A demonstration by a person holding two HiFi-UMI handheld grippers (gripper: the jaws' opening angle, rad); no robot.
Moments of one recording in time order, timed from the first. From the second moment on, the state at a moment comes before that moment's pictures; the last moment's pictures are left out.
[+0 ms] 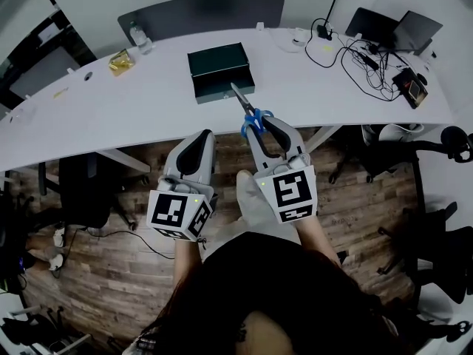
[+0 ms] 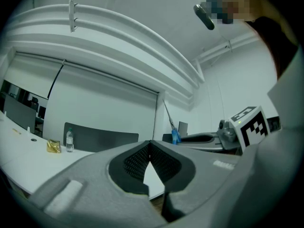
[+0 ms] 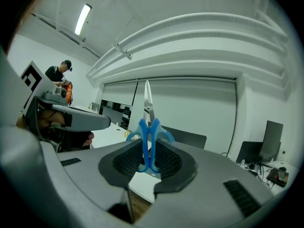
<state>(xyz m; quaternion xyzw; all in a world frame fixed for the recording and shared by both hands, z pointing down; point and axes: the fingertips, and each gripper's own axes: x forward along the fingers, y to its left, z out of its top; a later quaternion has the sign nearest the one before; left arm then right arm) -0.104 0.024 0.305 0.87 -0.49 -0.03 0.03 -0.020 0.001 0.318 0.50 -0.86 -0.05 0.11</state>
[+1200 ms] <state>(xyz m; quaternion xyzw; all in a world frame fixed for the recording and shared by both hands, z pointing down) -0.125 -0.154 0.308 0.85 -0.52 -0.02 0.04 -0.031 -0.178 0.362 0.44 -0.88 -0.06 0.18</state>
